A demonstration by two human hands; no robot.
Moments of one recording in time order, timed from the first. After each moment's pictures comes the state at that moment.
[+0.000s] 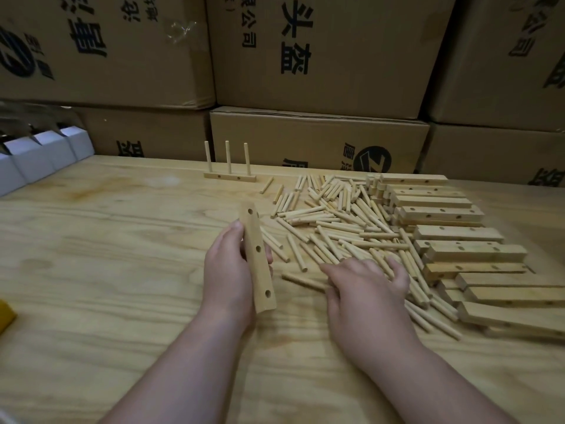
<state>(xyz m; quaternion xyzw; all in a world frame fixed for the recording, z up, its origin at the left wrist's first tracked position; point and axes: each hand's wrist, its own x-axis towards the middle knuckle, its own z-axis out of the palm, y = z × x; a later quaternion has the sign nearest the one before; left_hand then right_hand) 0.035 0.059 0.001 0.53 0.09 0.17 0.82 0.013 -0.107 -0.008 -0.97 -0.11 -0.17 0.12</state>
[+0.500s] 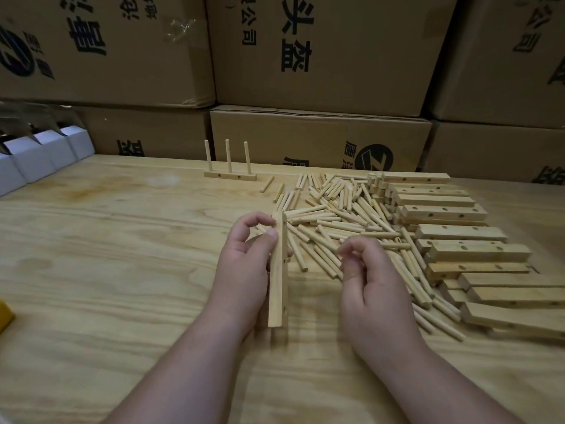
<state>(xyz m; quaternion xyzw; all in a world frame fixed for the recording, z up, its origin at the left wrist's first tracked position) 0.032 0.055 0.000 0.62 0.03 0.12 0.78 0.018 -0.113 -0.011 -0.83 -0.14 -0.27 0.46</state>
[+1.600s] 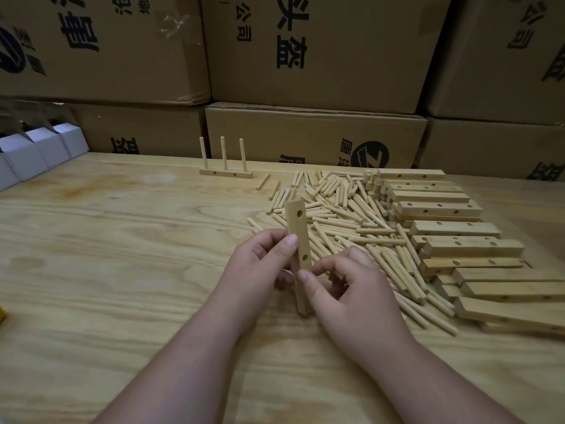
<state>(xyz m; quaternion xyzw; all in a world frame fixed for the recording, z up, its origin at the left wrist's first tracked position) 0.033 0.050 -0.006 0.65 -0.06 0.05 0.76 0.016 -0.110 -0.015 -0.86 -0.15 -0.22 0.44</state>
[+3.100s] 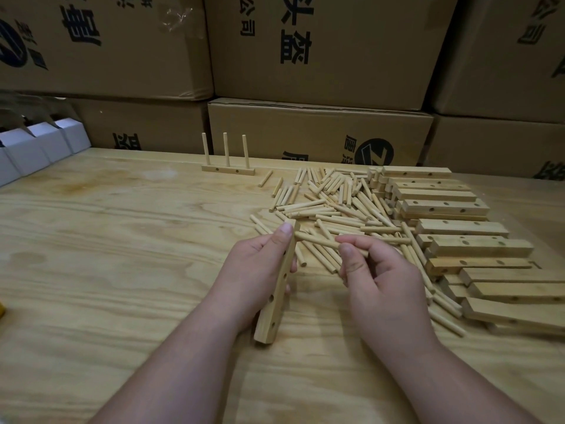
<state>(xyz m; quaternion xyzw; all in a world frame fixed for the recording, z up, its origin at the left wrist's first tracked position) 0.031 0.056 -0.003 0.73 0.02 0.04 0.68 0.019 -0.117 -0.008 -0.76 -0.12 -0.23 0.59</state>
